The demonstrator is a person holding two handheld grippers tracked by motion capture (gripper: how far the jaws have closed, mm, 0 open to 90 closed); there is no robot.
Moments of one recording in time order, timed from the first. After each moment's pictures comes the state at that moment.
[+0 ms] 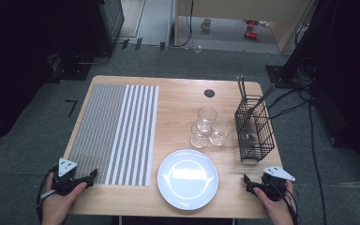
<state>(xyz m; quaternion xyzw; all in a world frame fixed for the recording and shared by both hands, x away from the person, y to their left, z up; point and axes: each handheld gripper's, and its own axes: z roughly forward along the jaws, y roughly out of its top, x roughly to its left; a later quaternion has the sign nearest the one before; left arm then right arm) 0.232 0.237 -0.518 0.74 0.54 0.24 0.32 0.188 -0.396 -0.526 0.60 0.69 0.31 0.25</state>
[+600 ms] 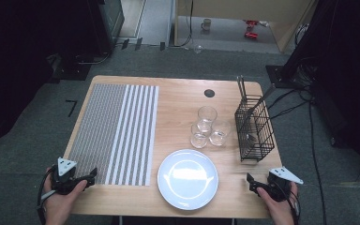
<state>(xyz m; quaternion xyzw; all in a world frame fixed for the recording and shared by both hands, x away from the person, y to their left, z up) 0.228 0.228 -0.507 0.72 0.56 0.26 0.32 0.181 -0.404 -0.520 0.63 0.66 0.34 0.24</state>
